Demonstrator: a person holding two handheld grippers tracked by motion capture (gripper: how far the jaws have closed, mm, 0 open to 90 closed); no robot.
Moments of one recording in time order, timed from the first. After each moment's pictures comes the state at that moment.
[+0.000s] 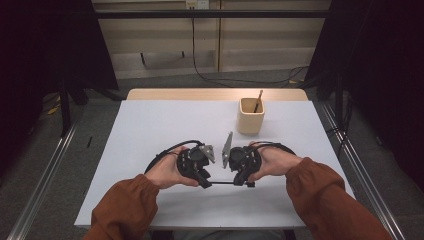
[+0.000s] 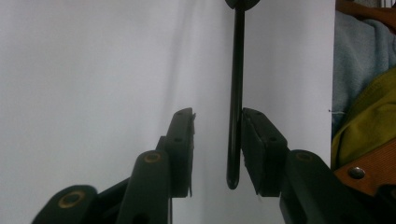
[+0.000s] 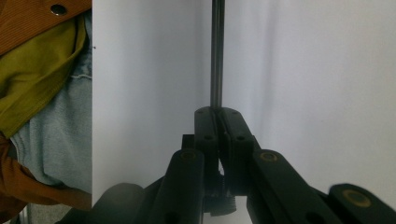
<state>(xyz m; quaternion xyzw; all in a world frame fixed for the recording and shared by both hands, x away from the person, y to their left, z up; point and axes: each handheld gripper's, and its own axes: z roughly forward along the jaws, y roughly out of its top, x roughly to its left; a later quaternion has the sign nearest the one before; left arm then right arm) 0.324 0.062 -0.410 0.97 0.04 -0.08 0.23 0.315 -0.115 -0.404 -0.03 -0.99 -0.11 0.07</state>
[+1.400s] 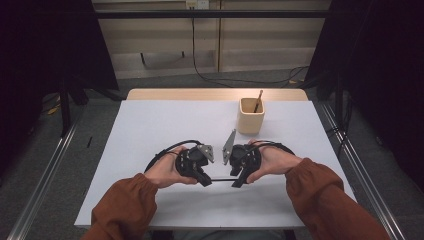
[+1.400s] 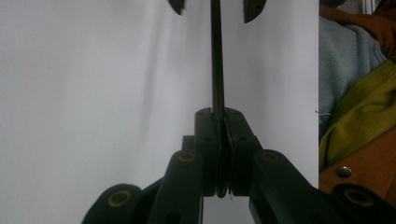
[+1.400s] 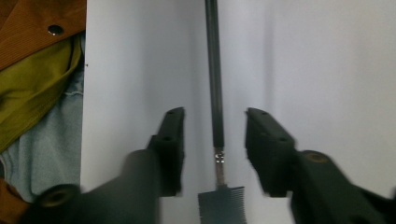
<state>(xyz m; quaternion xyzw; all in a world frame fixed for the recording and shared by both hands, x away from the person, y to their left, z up) 0.324 0.065 -0.410 0.96 0.04 -0.10 0.24 0.320 -0.119 -0.405 -0.04 -0.98 -0.16 0.06</state>
